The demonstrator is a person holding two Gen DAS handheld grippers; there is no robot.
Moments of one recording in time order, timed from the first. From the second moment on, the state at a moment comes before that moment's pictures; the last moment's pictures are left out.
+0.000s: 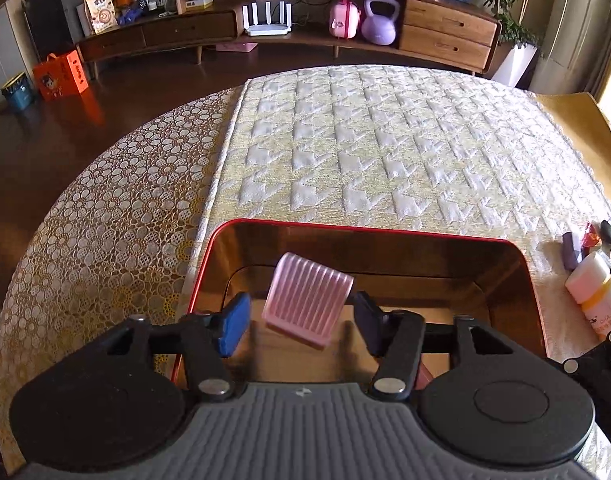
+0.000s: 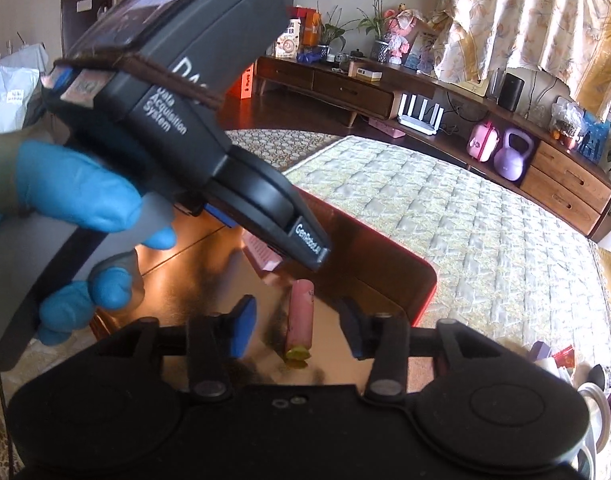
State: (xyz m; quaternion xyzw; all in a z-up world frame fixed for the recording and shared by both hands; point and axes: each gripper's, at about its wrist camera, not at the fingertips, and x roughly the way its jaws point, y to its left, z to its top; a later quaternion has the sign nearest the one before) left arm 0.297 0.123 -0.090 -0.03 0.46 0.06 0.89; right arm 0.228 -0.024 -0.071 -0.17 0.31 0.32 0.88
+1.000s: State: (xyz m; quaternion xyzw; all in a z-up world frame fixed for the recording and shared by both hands) left arm 0.209 0.088 -0.022 -0.04 0.40 0.02 0.92; right arm 0.172 -0.098 -0.015 -0.08 0.30 0.32 0.90
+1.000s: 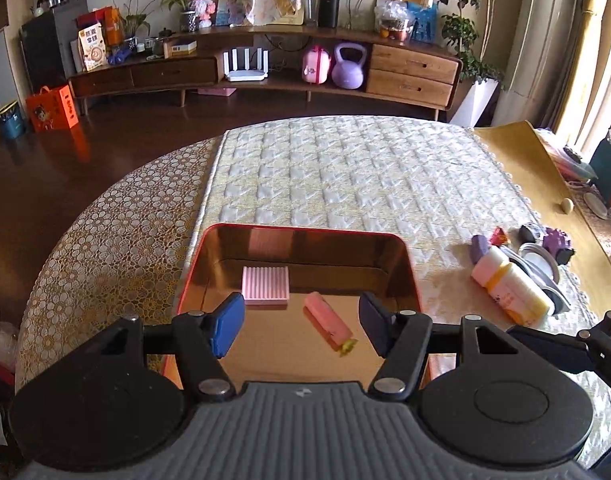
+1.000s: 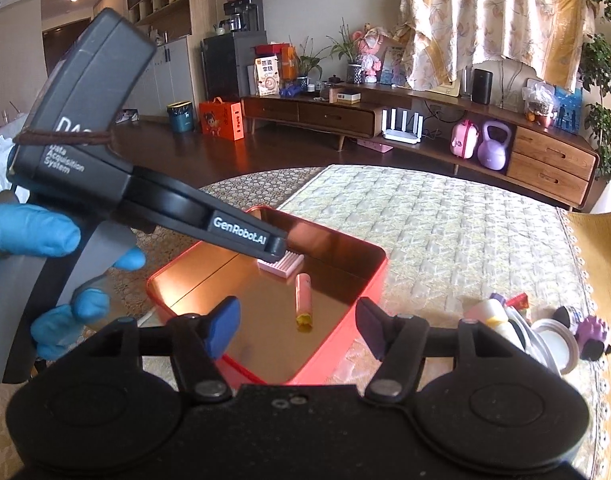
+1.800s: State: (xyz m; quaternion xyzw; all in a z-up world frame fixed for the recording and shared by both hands) left arm 0.145 -0.021 -0.005 -0.03 0.36 -0.05 0.93; right arm 0.138 -0.236 -0.012 0.04 0.28 0.24 0.93
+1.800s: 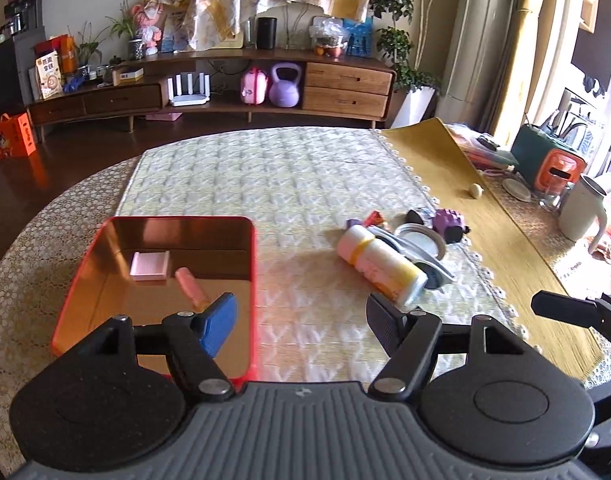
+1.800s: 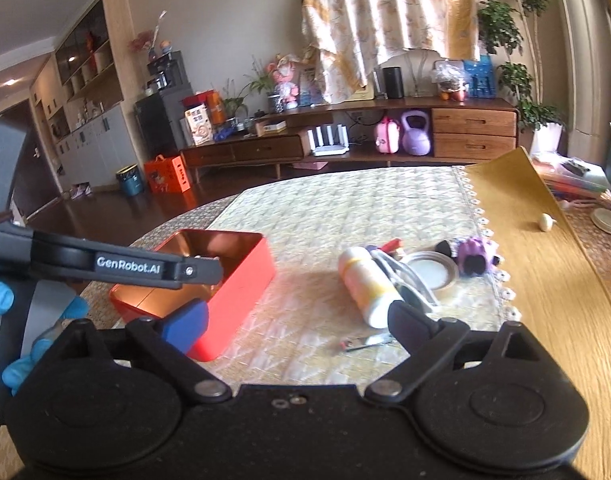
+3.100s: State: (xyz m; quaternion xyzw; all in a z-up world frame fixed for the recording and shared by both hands) left arm 0.205 -0.121 -0.096 0.04 0.42 -0.14 0.89; right arm 0.290 -0.335 -0.054 -0.01 0.33 0.15 0.93
